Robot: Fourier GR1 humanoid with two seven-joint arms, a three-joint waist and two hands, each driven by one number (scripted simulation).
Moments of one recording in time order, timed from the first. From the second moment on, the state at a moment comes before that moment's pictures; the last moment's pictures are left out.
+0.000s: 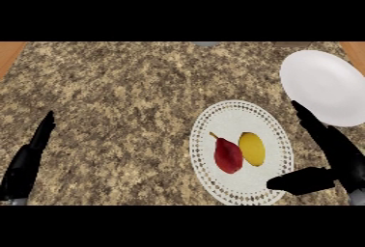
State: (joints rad) left arm 0.07 0.52 -0.12 -1.45 0.06 0.22 -0.16; right arm -0.09 -0.62 0.29 -1.93 -0.03 -0.13 0.77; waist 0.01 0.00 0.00
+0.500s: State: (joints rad) left arm 0.10 0.47 -0.07 -1.48 0.01 0.18 -0.14; right arm -0.12 -0.51 0.29 -1.78 0.04 0.04 0.69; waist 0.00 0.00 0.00
